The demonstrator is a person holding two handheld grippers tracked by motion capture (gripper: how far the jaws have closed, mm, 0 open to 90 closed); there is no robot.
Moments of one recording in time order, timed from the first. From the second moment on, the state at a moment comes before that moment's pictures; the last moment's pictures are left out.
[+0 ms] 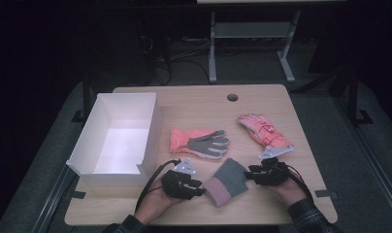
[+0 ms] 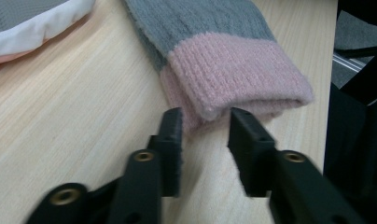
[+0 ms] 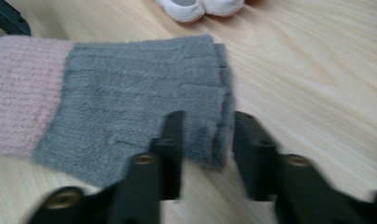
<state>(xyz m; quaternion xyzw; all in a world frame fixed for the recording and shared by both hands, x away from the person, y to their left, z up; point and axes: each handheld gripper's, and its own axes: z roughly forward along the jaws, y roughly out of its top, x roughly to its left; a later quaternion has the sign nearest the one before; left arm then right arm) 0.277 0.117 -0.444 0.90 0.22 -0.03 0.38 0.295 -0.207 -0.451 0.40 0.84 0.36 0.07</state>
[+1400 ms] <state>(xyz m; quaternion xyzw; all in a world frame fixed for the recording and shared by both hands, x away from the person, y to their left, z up) 0.314 0.047 -0.427 0.91 0.25 0.00 0.33 0.253 -0.265 -0.461 0.42 0.81 0.39 0.14</state>
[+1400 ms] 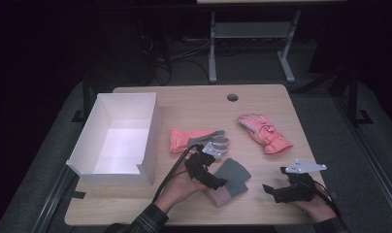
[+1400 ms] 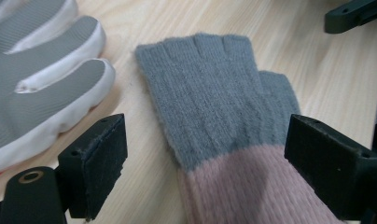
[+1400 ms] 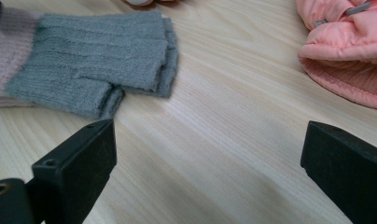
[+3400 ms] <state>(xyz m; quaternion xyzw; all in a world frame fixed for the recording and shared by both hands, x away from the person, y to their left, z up) 0.319 0.030 -0.438 0.91 0.23 -0.09 0.34 0.255 -0.259 -0.461 0.41 0.81 0.39 0.15</state>
